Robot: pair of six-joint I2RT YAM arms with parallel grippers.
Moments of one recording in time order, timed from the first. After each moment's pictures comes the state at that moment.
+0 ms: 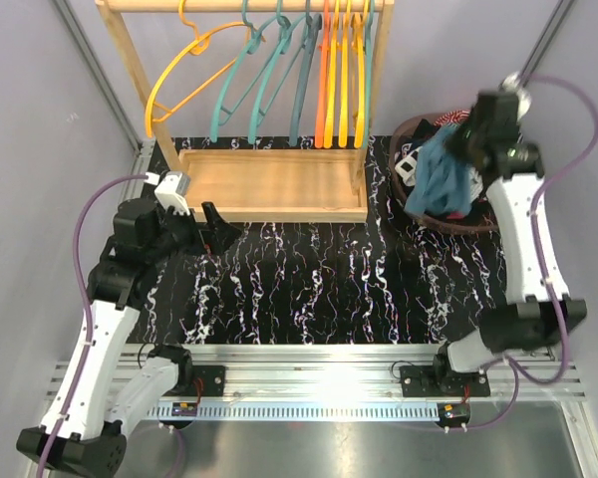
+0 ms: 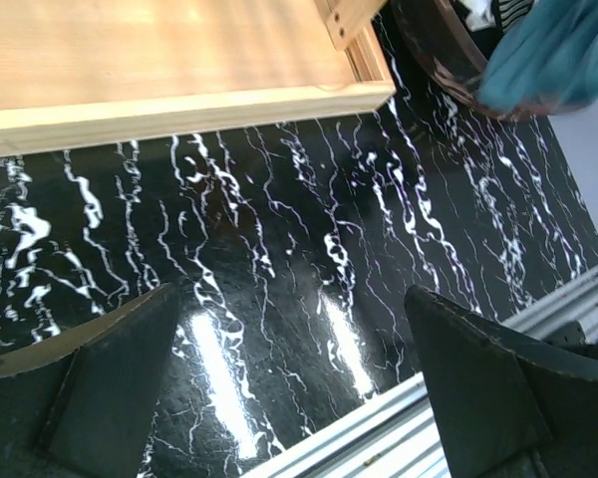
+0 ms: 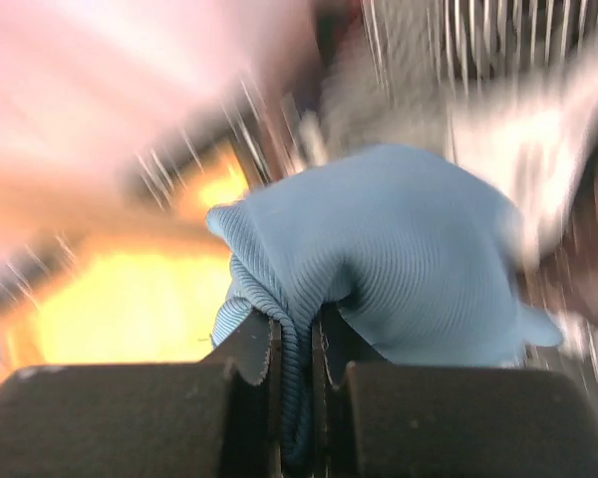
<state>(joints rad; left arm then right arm) -0.19 0.81 1.01 -0.64 0.36 -0.32 0.09 1.45 1.66 -0.82 0.18 0.62</state>
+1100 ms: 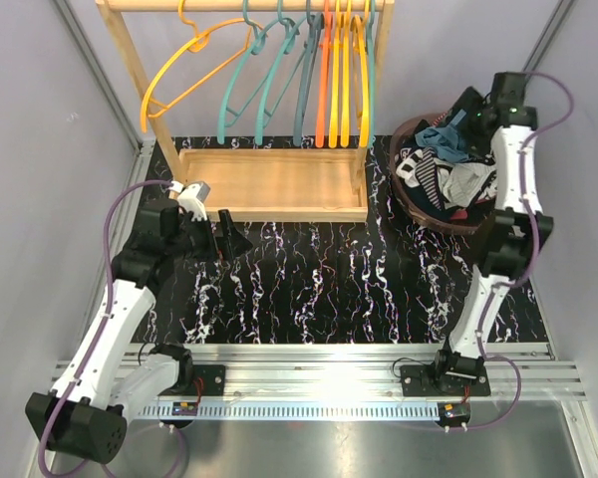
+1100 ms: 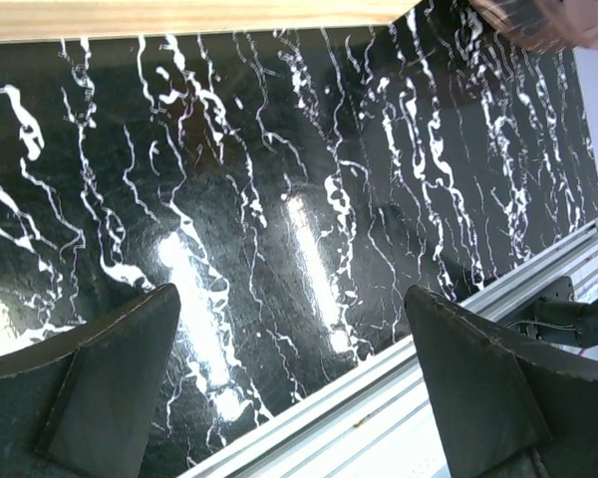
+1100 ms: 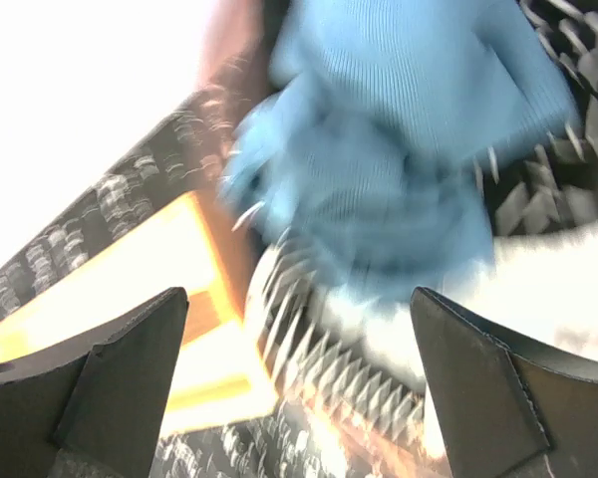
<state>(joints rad) -0.21 0.92 0.90 -0.60 0.43 -0.35 -0.18 2.18 2.31 -0.87 -0.14 0.54</state>
